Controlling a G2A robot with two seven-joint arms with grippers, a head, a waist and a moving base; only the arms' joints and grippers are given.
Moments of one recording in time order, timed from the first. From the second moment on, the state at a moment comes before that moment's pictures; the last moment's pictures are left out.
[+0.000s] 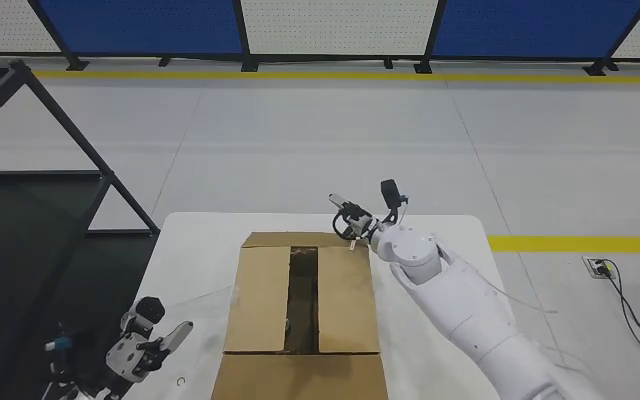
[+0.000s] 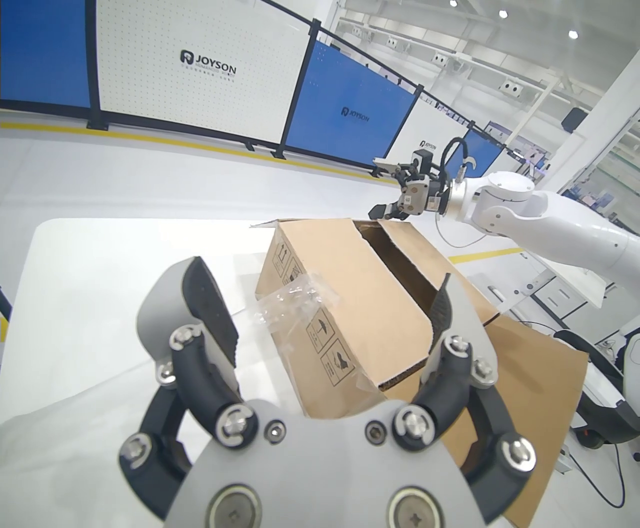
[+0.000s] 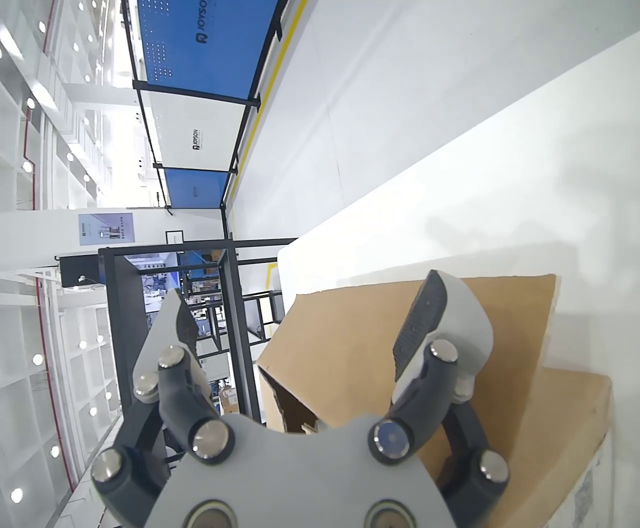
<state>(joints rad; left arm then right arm) 1.65 -1.08 -1.86 -1.91 0.61 -0.61 -0.14 -0.27 -1.41 0.69 -0.77 0.41 0.12 0.27</state>
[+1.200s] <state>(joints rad) 1.63 -1.08 -1.91 -1.89 0.63 -0.55 -0.13 -0.56 -1.30 0.88 -1.27 0.26 0.02 0.87</state>
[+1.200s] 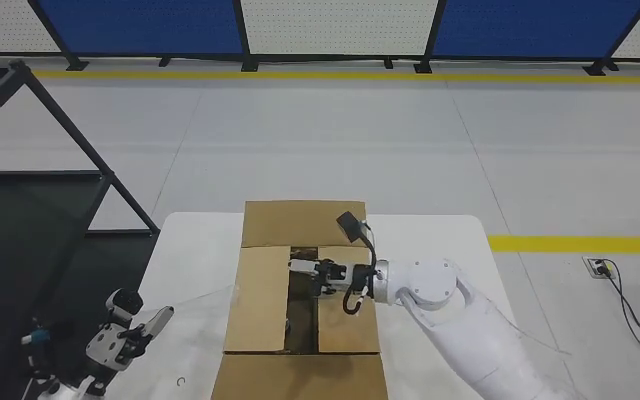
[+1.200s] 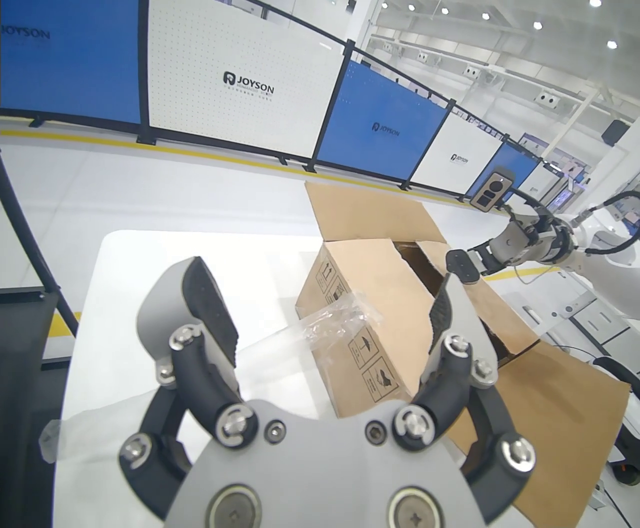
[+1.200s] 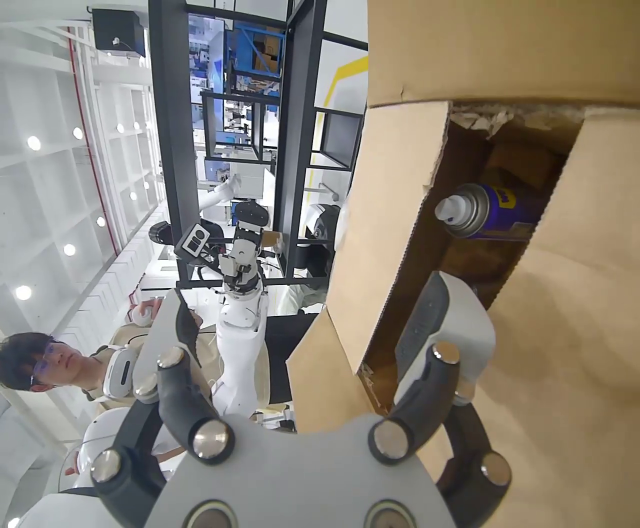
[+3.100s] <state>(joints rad) 1.69 -1.11 -1.69 -1.99 1.11 -0.45 0.11 -0.22 -1.59 0.64 -0.80 0.60 -0.32 1.11</state>
